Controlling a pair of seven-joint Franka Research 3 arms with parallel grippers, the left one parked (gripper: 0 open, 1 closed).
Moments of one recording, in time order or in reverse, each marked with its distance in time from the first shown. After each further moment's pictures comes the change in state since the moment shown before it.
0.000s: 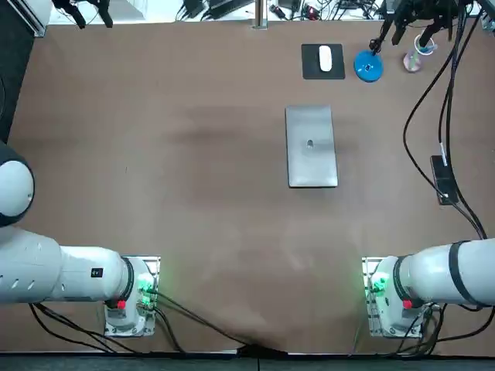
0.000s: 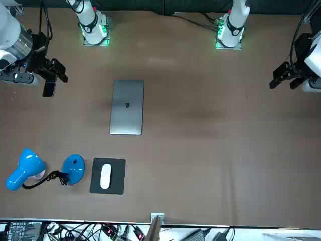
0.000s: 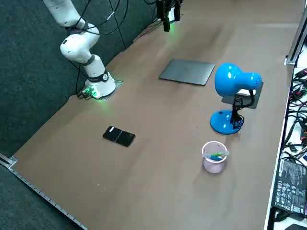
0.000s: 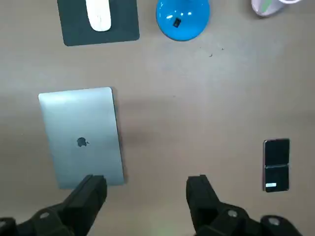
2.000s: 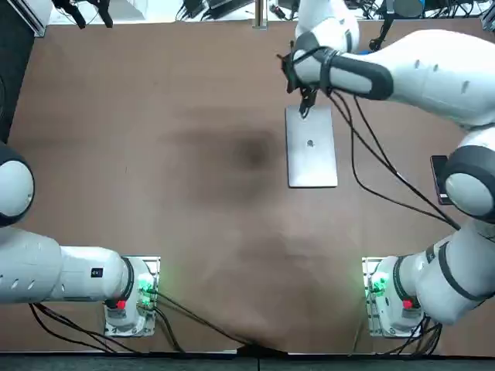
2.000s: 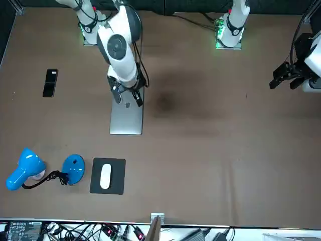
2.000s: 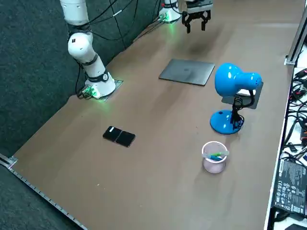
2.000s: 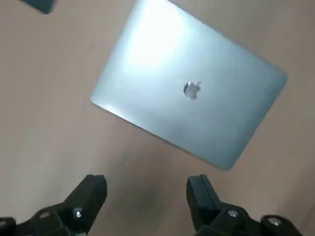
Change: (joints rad) arm 0.529 0.374 0.008 -0.006 0.053 0.396 1.471
